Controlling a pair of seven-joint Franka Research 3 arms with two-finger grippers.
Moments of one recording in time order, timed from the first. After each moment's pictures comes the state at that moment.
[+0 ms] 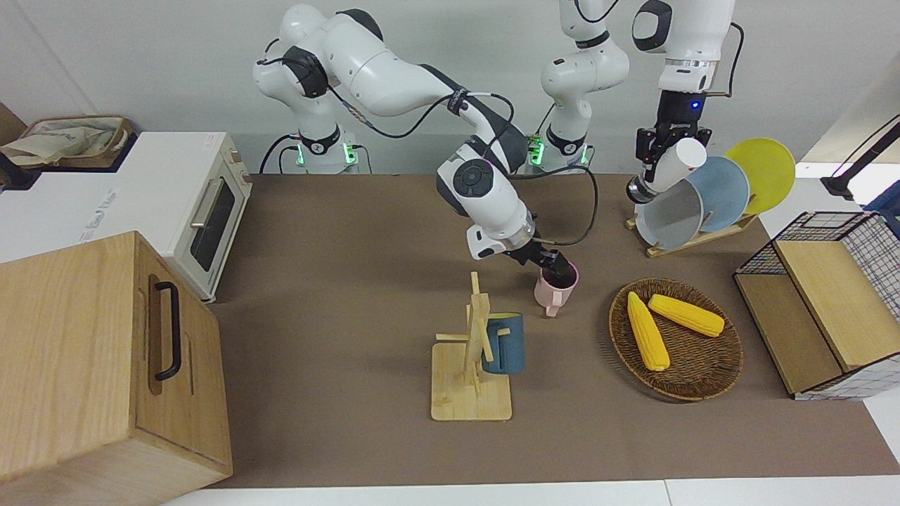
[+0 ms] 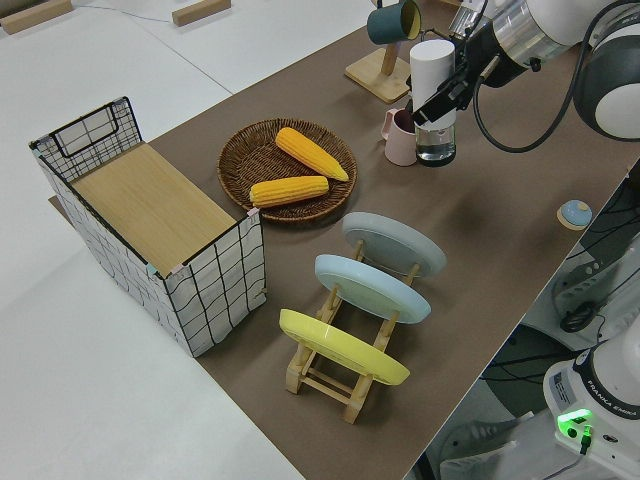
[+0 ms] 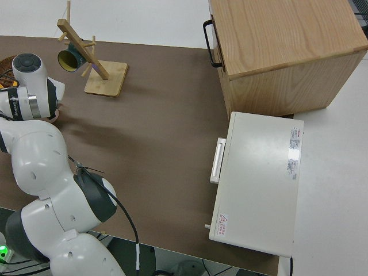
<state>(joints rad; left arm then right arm) 0.27 -0.61 -0.19 -2.46 -0.23 2.31 0.12 0.46 0.73 0.30 -1.25 0.28 2.21 1.17</state>
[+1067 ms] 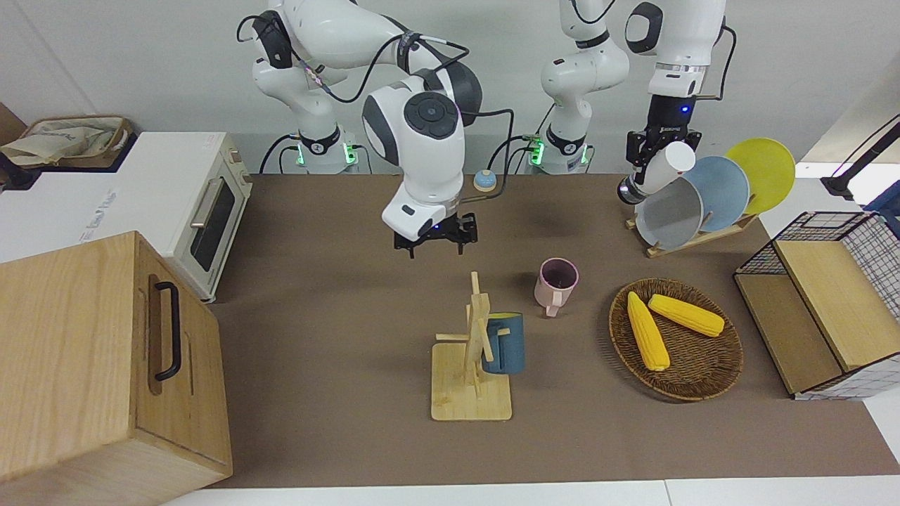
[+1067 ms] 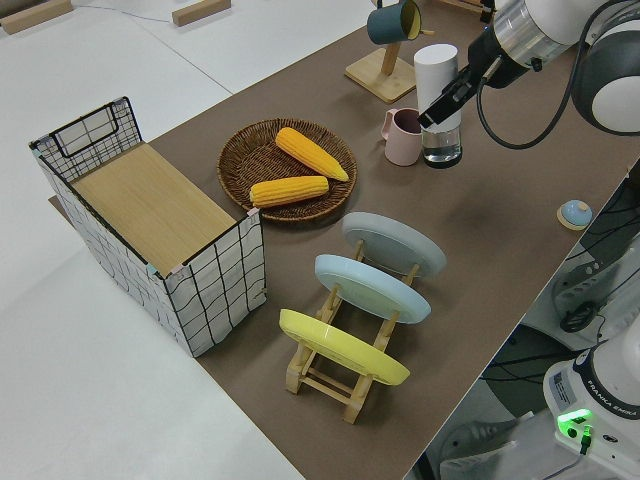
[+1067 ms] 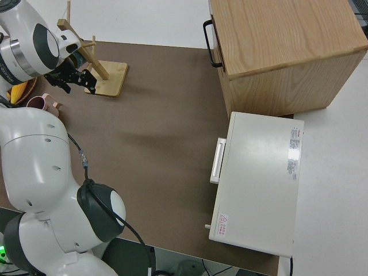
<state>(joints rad) 0.27 -0.61 -0.23 -2.46 -0.23 2.29 0.08 0.35 0.53 0.16 -1.13 -0.06 1.58 0.39</state>
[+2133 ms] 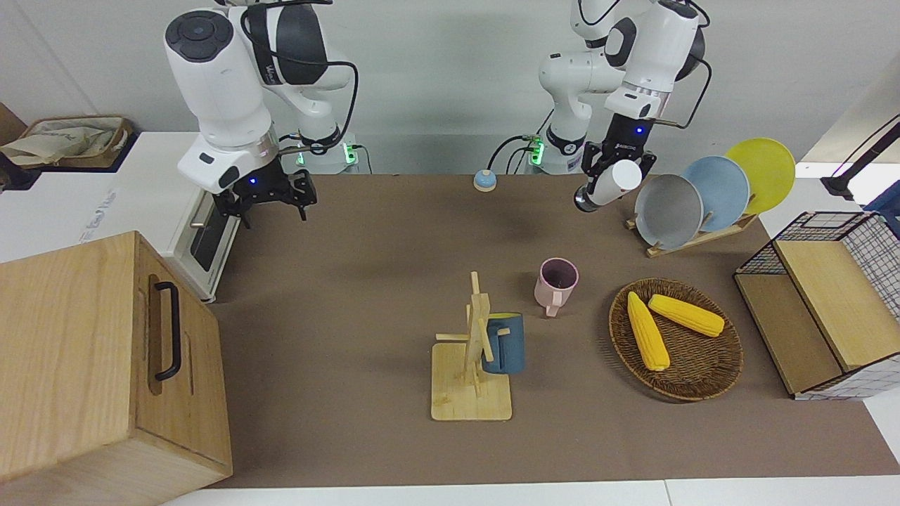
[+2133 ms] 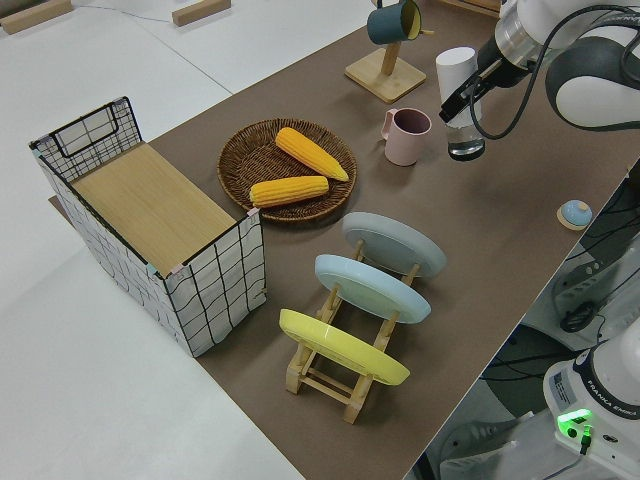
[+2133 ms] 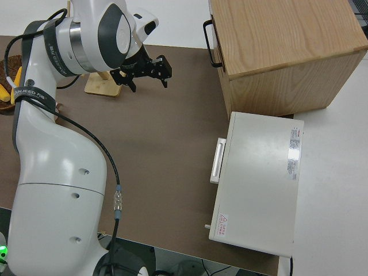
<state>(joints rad) -0.05 -0.52 -0.09 -2.48 -0.23 2.32 0.08 -0.02 0.16 0.15 -1.46 -0.08 1.55 -0.05</state>
